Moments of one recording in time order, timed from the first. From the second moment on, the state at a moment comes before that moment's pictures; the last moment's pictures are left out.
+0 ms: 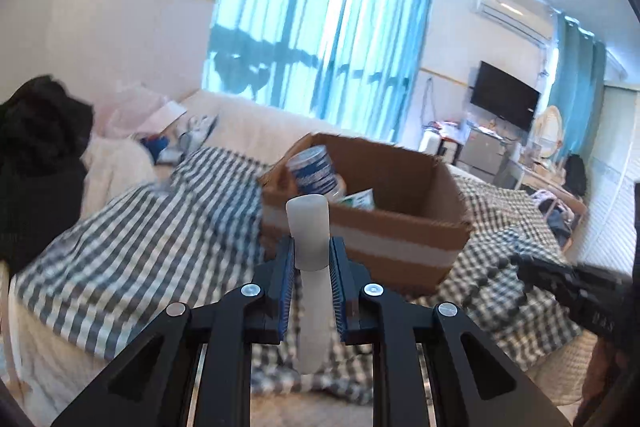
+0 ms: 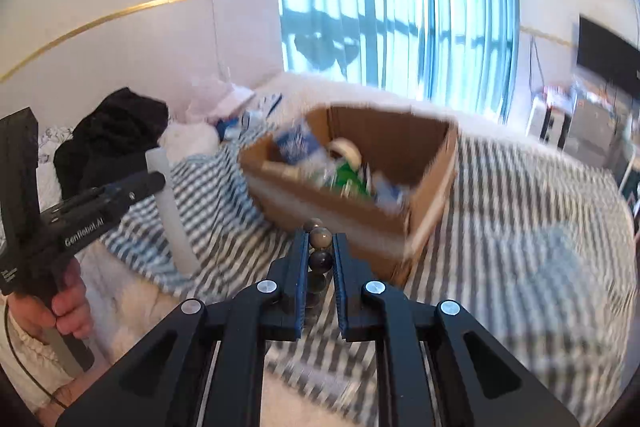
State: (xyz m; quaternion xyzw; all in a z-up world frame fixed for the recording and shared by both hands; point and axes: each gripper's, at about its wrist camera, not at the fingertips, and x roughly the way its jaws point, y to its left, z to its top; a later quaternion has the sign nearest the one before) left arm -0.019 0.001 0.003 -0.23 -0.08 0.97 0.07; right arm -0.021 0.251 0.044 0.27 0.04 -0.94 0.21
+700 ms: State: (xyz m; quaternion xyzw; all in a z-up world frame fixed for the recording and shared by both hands) left arm -0.208 0.077 0.020 -0.25 -0.05 0.96 0.07; right arm -0.182 0.261 0.037 0.30 0.04 -0.93 0.19
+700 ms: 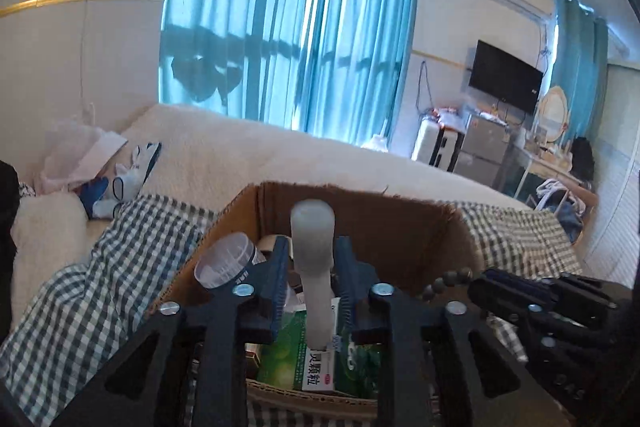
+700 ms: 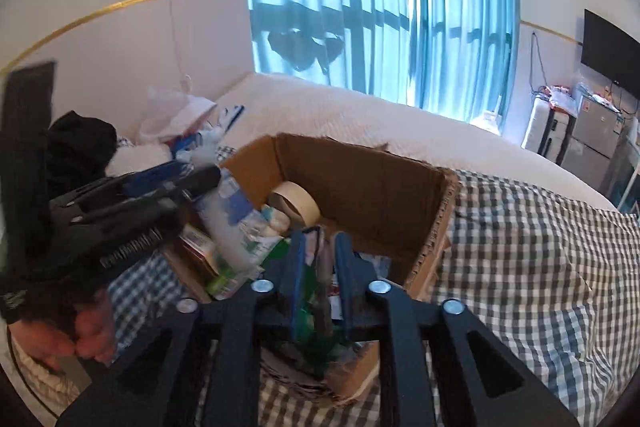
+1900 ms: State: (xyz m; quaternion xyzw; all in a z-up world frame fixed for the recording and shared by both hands) left arm -0.059 0.071 -0.066 -0.40 0.01 0.92 0.03; right arm -0.011 0.273 -0.016 0.38 0.06 -0.89 0.23
